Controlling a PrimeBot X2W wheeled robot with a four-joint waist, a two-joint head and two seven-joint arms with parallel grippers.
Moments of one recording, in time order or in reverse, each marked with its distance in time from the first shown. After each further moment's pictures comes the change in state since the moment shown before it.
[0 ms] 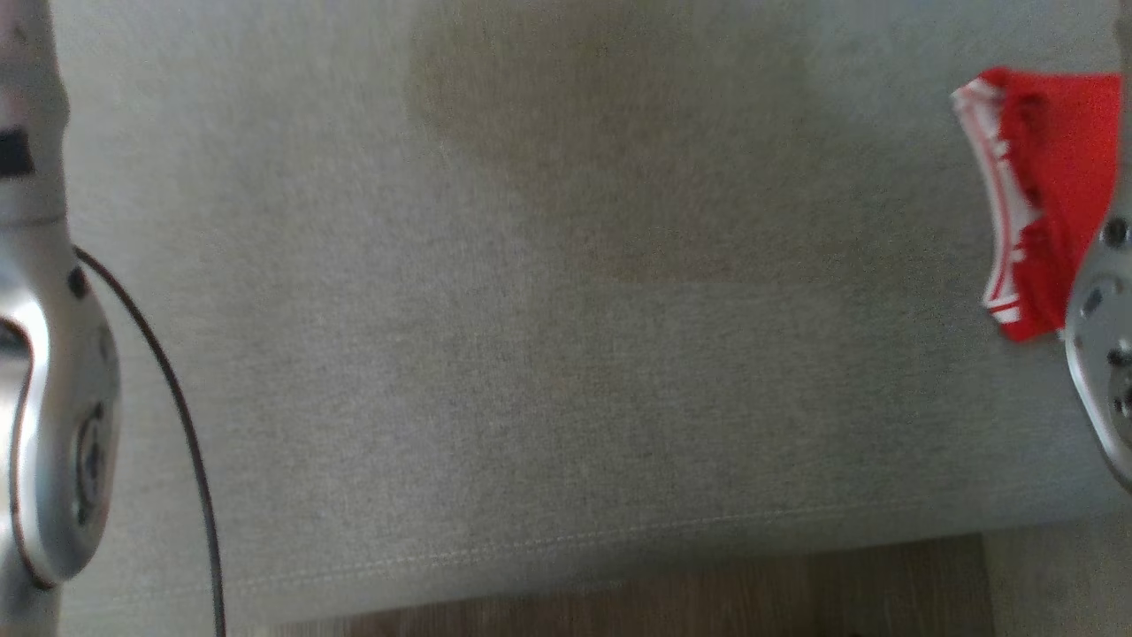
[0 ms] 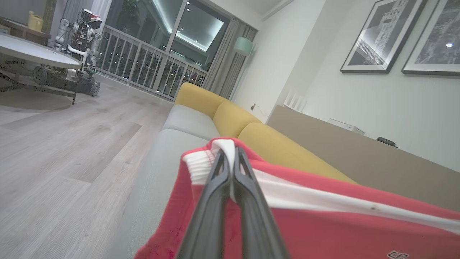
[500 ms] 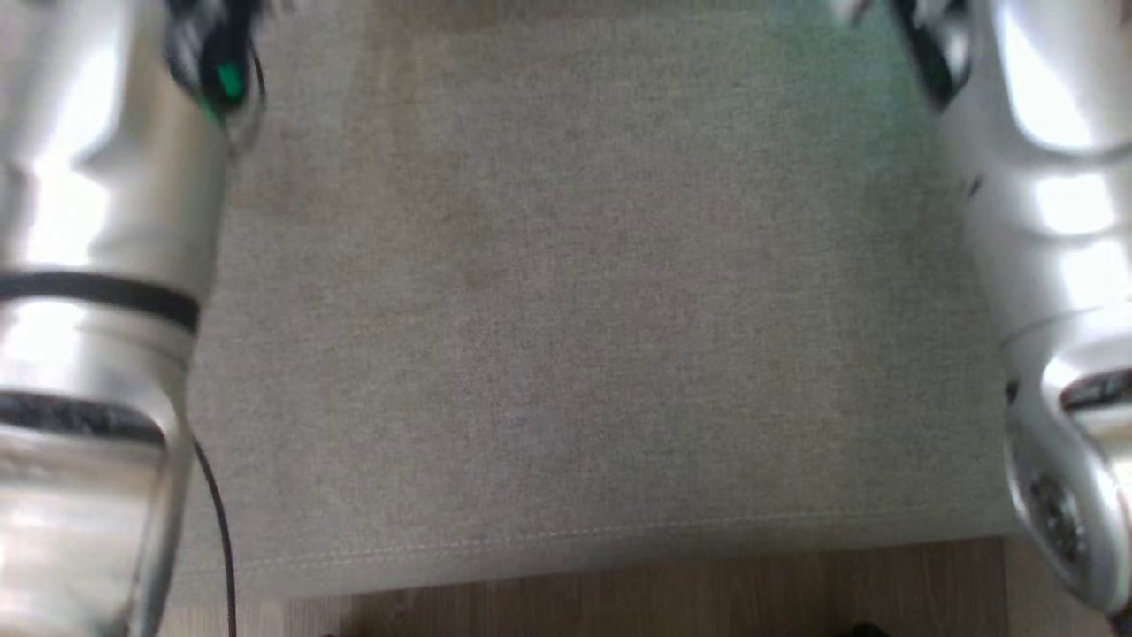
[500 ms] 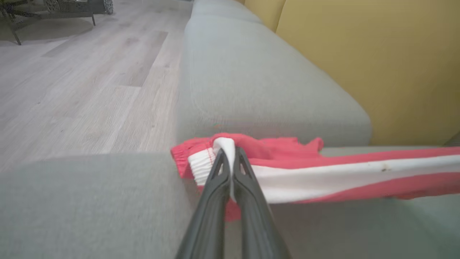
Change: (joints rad) left arm 0.154 -0.036 -0.178 0.434 0.147 -0.197 -0.257; right arm 0.218 0.014 0.118 0.260 0.124 -0.002 -0.053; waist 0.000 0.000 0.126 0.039
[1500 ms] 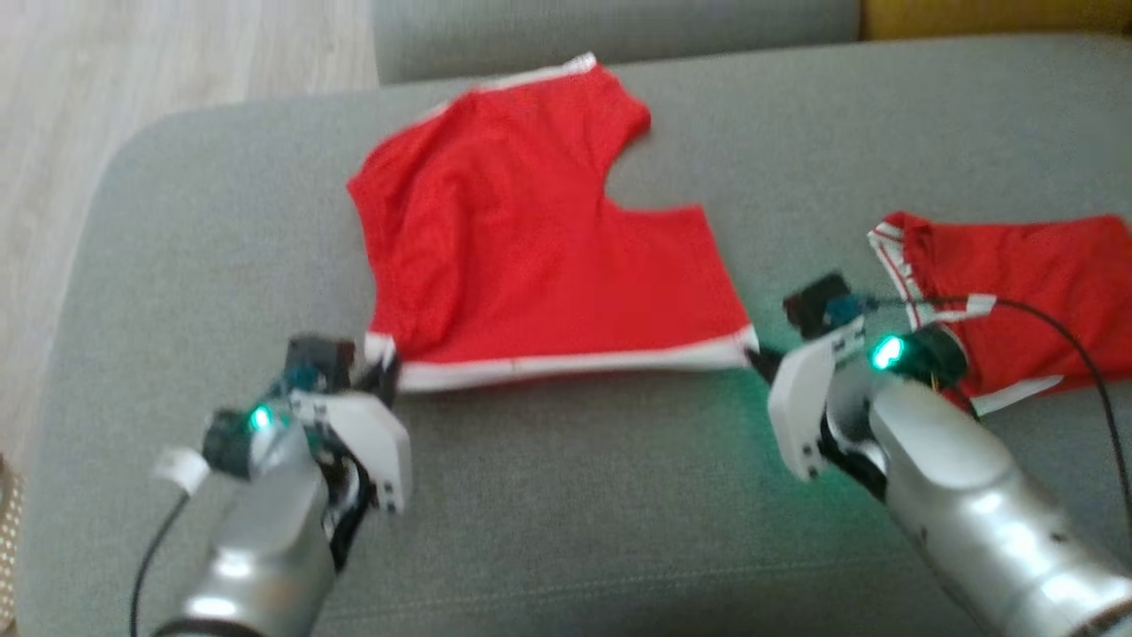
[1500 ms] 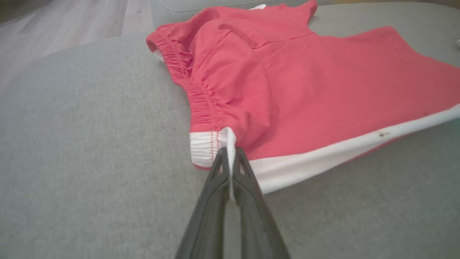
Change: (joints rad) left arm 0.655 -0.020 -0.242 0.104 0.110 -0.028 -0.103; right arm 0.525 -0.099 0.534 0.153 0.428 0.000 0.282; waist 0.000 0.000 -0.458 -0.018
